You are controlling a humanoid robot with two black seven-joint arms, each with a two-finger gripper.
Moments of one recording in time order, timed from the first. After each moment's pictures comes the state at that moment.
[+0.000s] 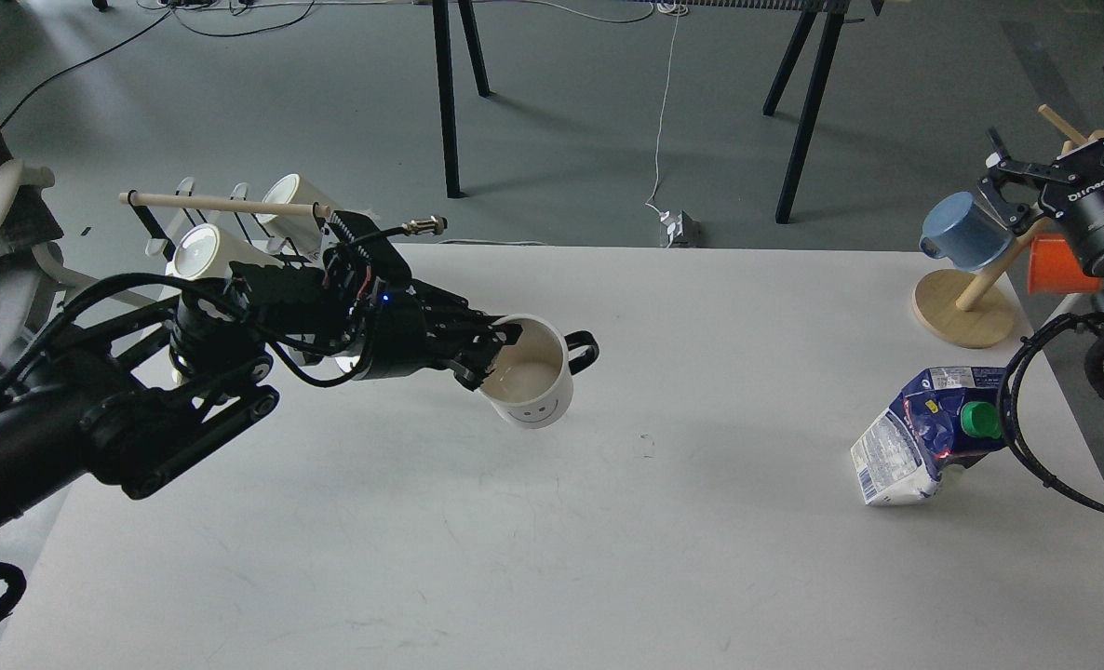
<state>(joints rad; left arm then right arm) -0.79 0.34 -0.51 -1.21 2.18 -0.38 -0.36 0.55 -0.56 1.11 0.80 0.19 0.49 0.08</state>
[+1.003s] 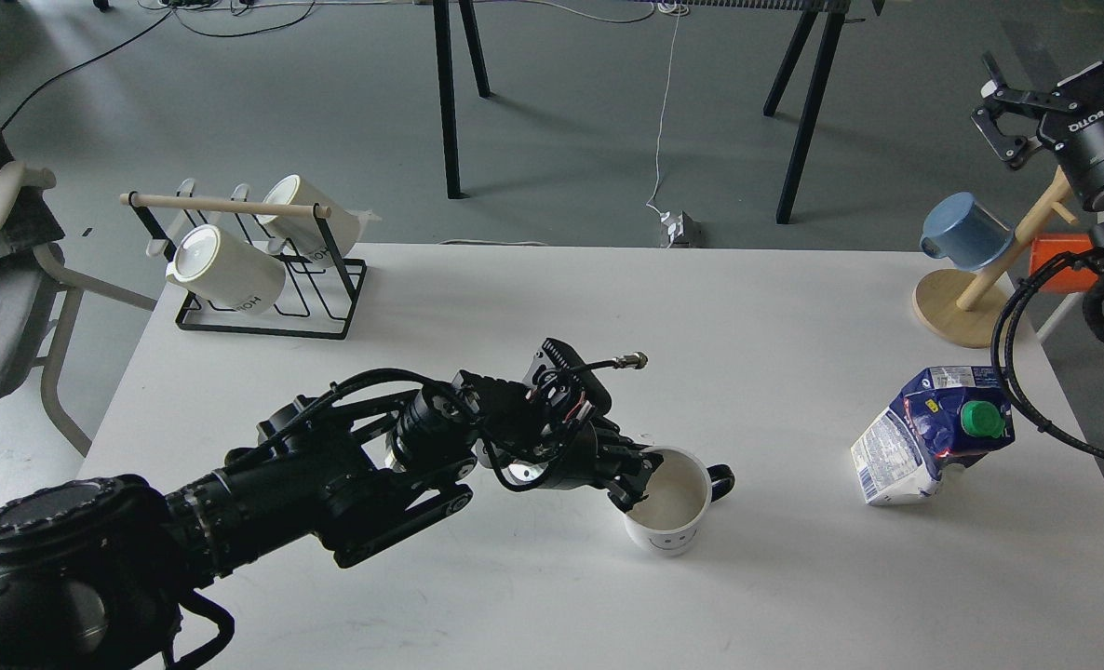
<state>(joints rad) -0.78 -0.04 -0.33 -0.92 2.18 -0.37 -0.28 0.67 -0.56 1.08 0.81 0.19 0.49 0.07</state>
